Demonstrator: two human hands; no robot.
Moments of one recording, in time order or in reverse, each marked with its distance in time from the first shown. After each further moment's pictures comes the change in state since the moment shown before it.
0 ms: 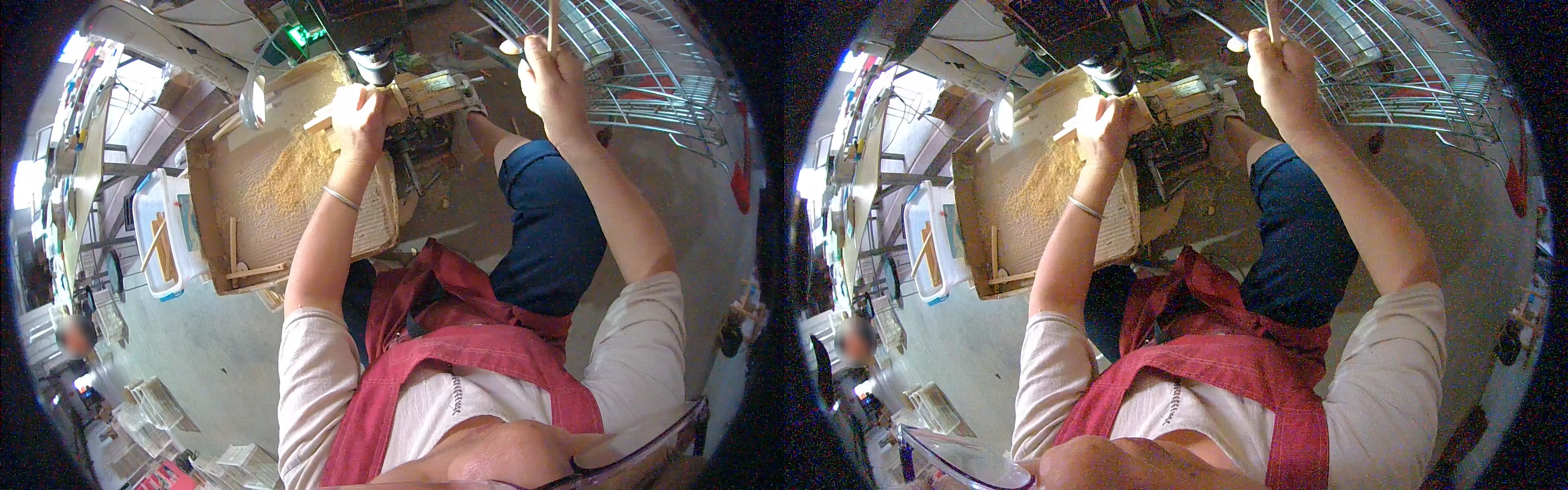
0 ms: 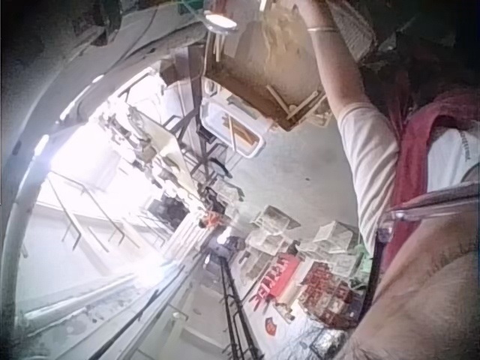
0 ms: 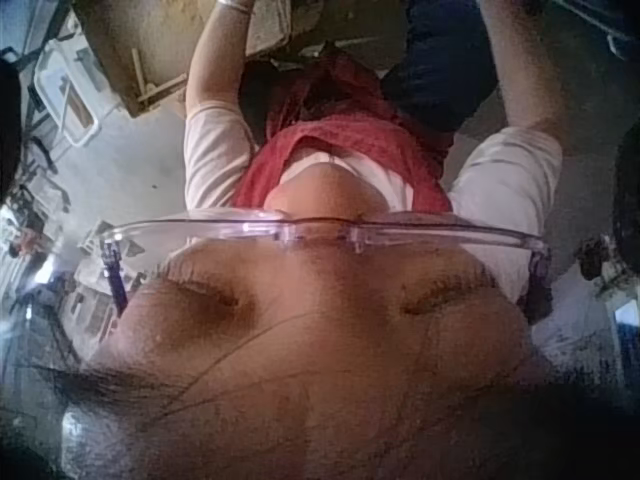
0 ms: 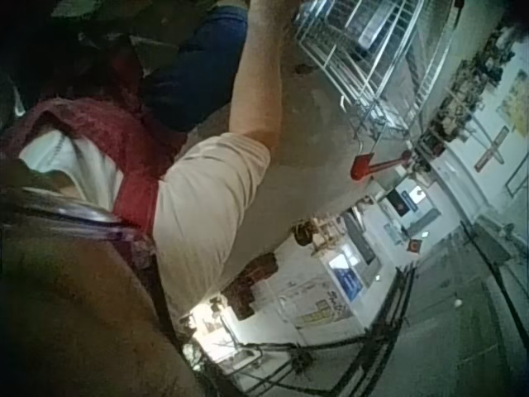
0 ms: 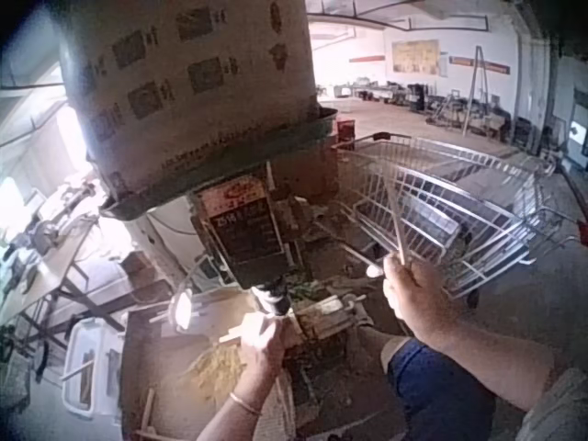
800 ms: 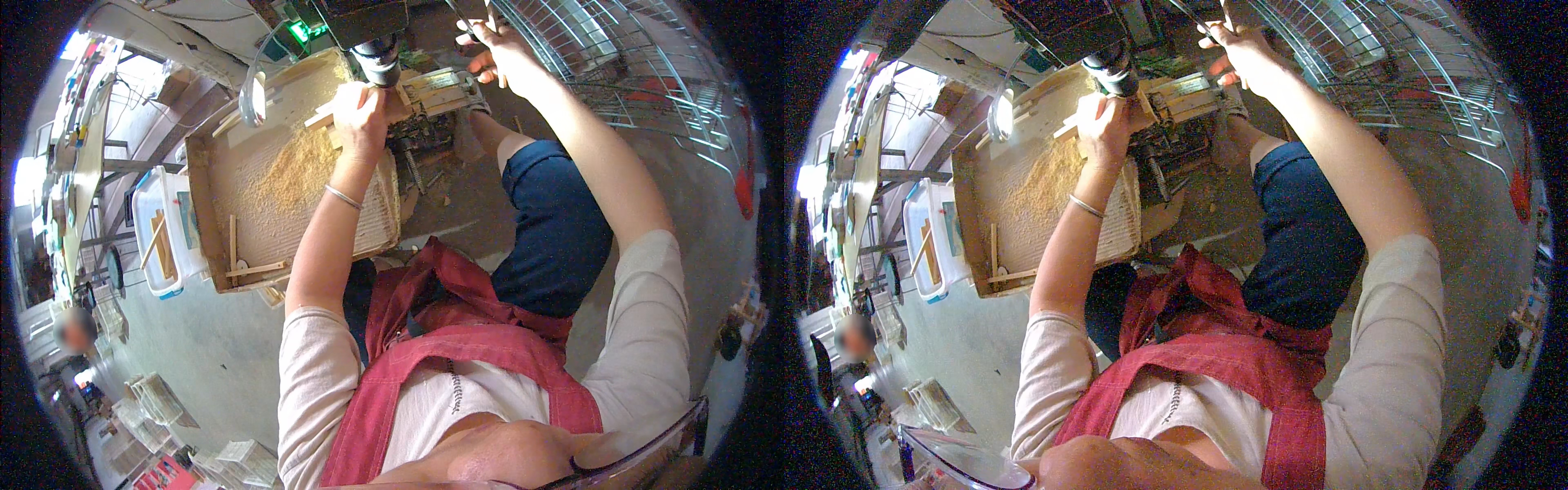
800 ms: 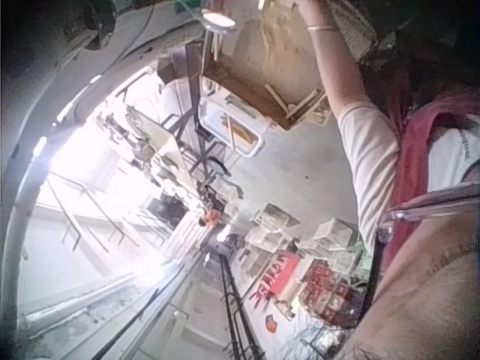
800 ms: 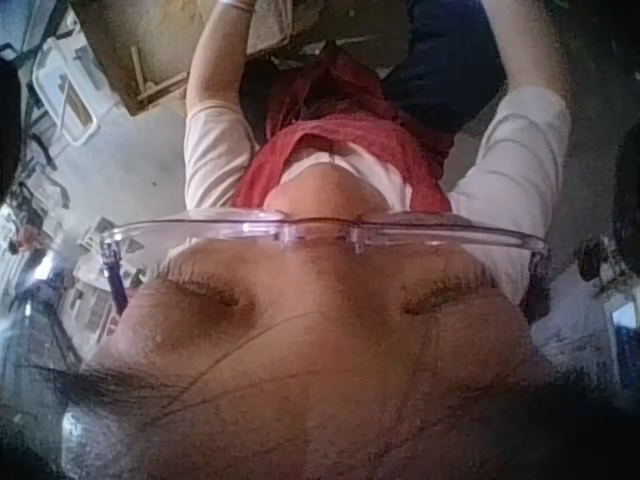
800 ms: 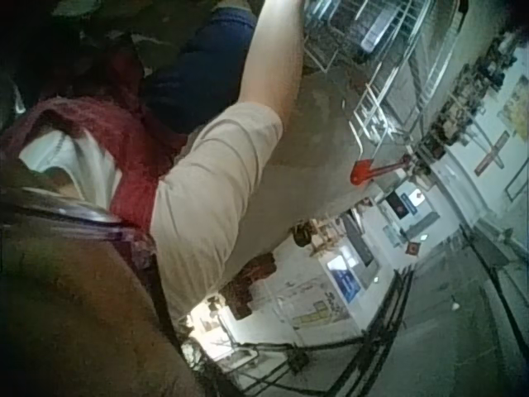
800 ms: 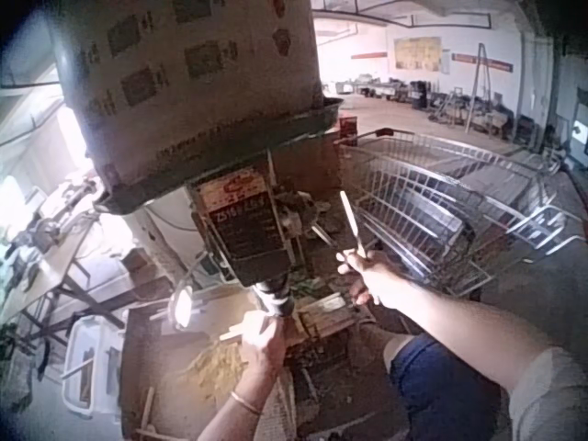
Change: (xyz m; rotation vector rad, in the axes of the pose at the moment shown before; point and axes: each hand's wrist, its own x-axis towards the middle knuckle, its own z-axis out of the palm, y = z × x) left_hand -0.005 -0.004 0.003 0.003 0.018 -0.024; right_hand 0.066 0.058 0.031 -0.112 -0.234 0.347
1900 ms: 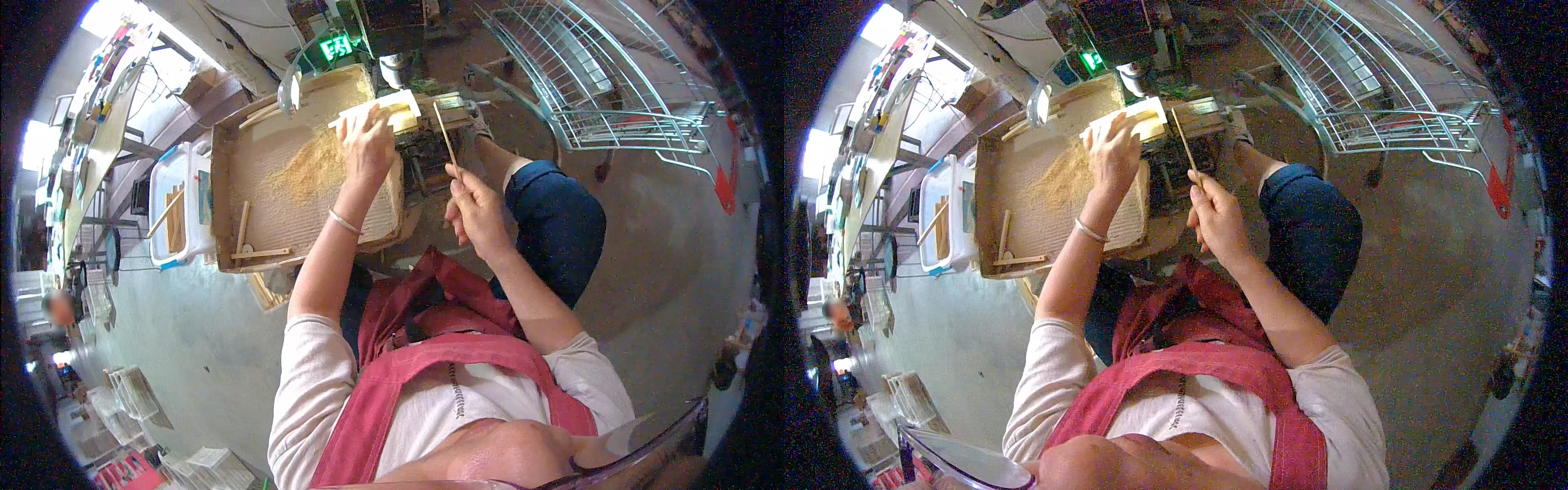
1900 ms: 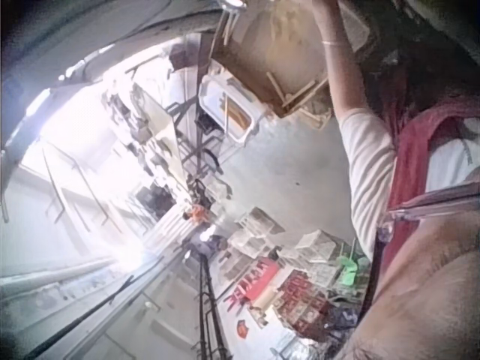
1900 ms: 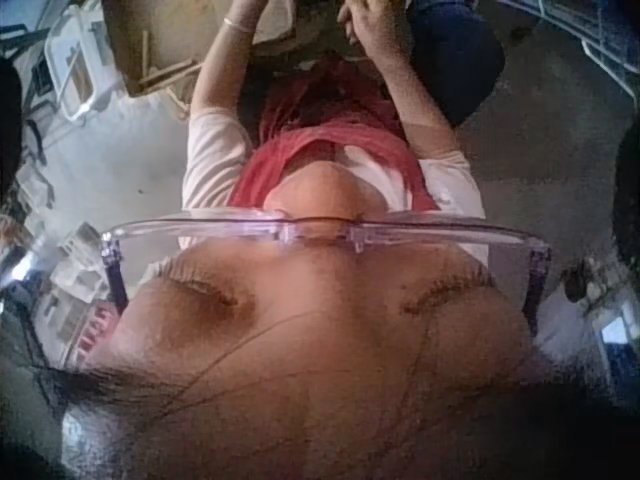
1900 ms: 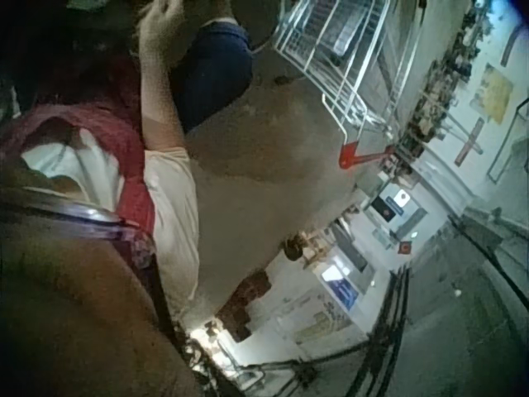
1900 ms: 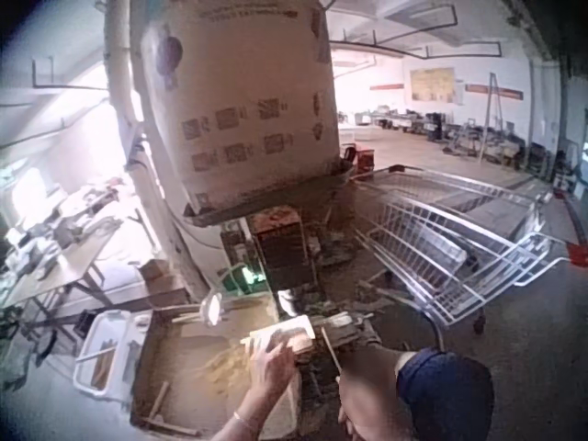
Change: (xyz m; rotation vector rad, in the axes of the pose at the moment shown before) left_hand -0.018 0.031 -0.063 0.066 -0.112 -0.166; right_hand -0.227 0.039 0.096 0.234 -0.022 0.112
